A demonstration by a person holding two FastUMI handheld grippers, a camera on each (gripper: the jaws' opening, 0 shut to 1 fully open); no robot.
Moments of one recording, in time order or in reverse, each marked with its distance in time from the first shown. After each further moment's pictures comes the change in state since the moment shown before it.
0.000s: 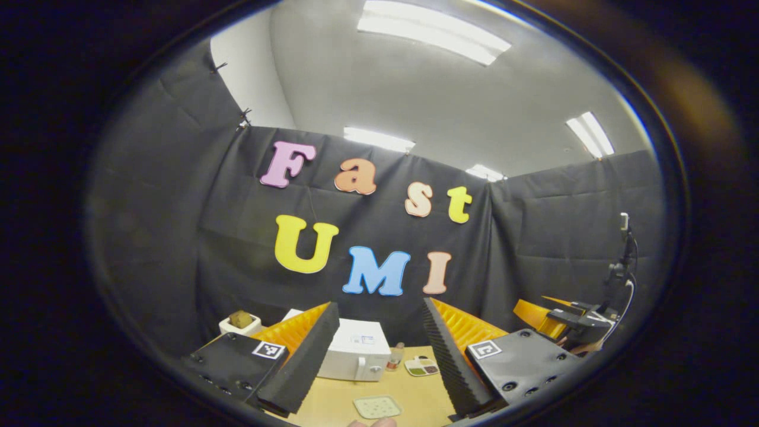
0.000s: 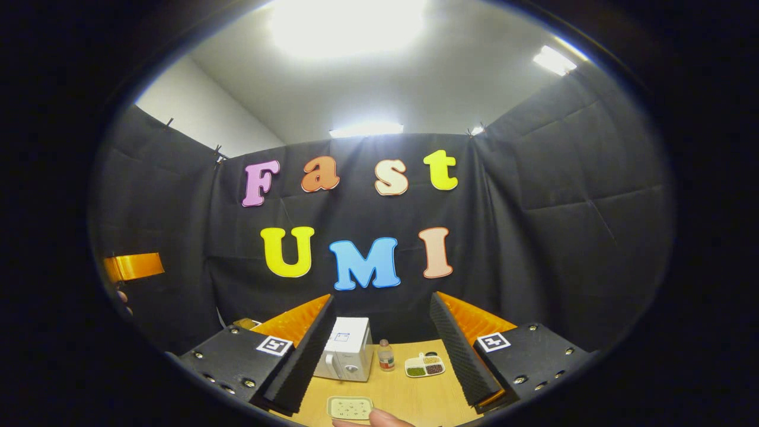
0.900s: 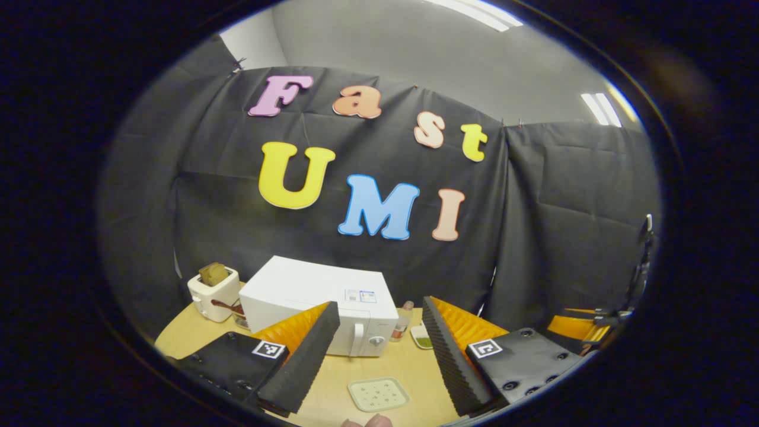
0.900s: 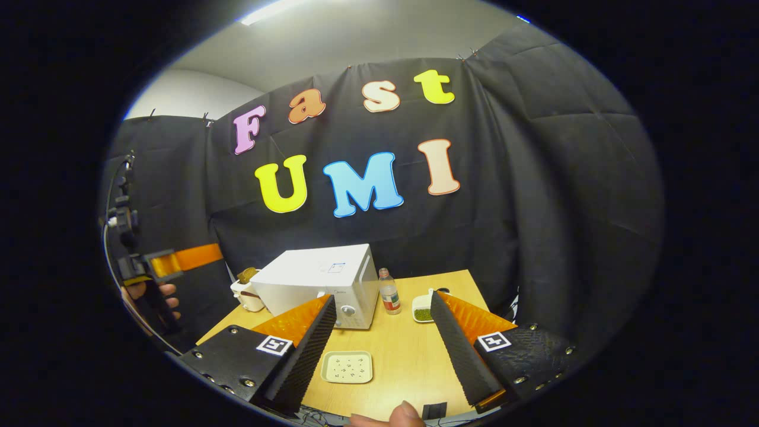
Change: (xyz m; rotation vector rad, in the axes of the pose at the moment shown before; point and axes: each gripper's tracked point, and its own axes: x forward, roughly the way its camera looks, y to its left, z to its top) left arm 0.104 -0.009 -0.155 -0.096 0.231 0.030; right arm 0.025 -0.059 -0.152 0.103 0.329 0.096
